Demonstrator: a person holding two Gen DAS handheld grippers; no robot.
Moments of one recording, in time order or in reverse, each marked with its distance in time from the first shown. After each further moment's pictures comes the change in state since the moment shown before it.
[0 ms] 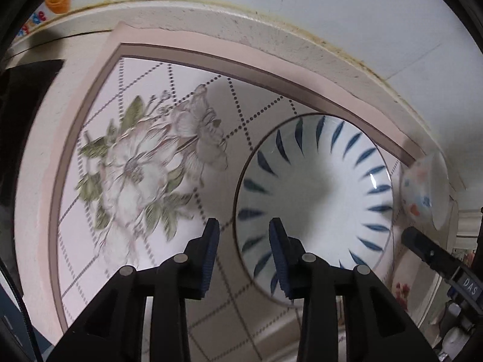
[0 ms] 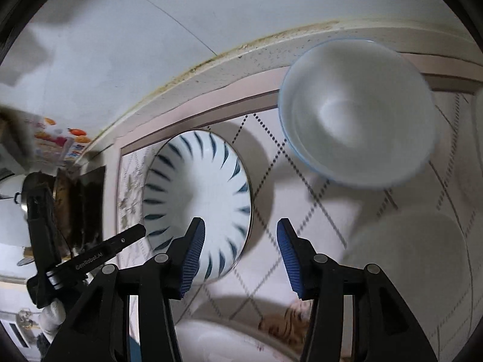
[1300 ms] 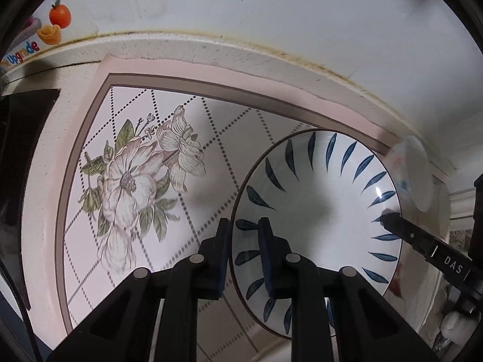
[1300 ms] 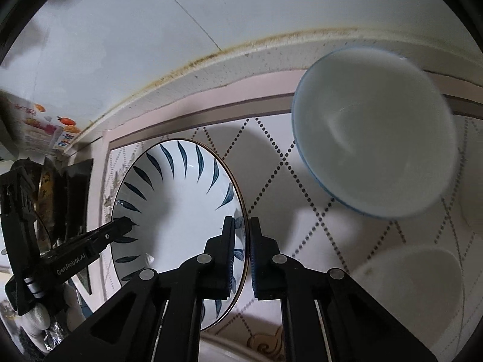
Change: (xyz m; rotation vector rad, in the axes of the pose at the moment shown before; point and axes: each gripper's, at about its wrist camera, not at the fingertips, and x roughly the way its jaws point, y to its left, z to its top) left arm -0.040 -0.026 -0.030 0.102 -0.095 -0.028; right arm -0.009 0.006 -0.010 -0.067 -0.034 -0.039
